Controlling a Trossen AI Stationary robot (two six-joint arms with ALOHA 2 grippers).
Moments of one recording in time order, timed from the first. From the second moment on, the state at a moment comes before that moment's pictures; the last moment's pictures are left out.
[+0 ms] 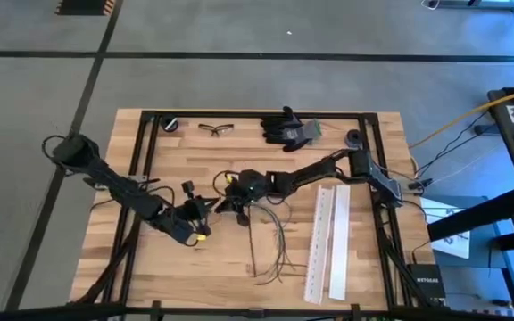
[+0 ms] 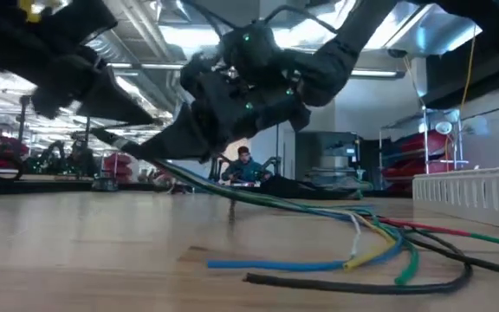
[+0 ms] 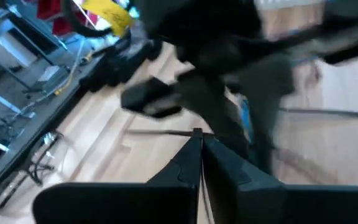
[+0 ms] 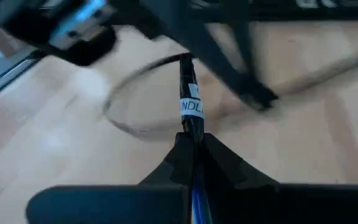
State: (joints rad) left arm -0.55 1.38 0.50 0.13 -1.03 -0.25; right arm 0.01 2.24 1.34 0.48 -0.37 -0.01
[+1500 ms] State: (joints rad) left arm -0.59 1.12 0.50 -0.25 -0.51 -1.00; right arm 0.03 2.24 1.34 0.36 -0.34 0.01
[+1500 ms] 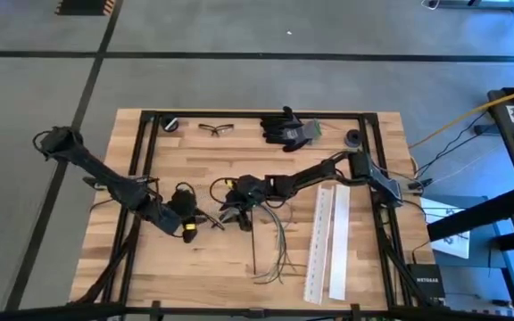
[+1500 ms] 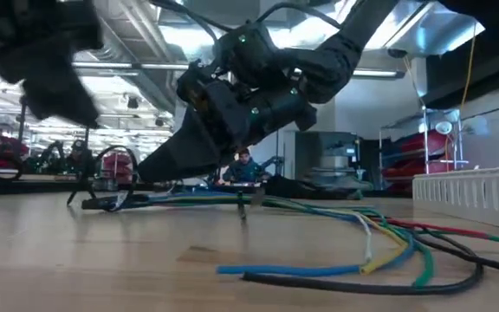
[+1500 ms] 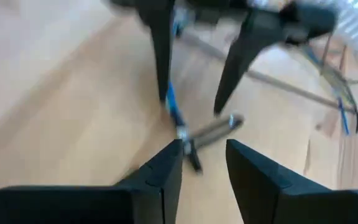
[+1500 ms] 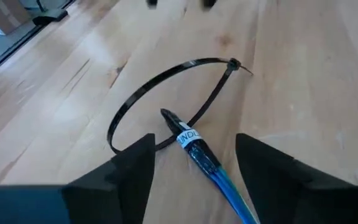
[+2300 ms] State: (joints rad) left arm -0.63 1.25 0.65 -0.50 -0.46 -0.71; right arm 0.03 2.24 1.34 0.35 -0.34 0.00
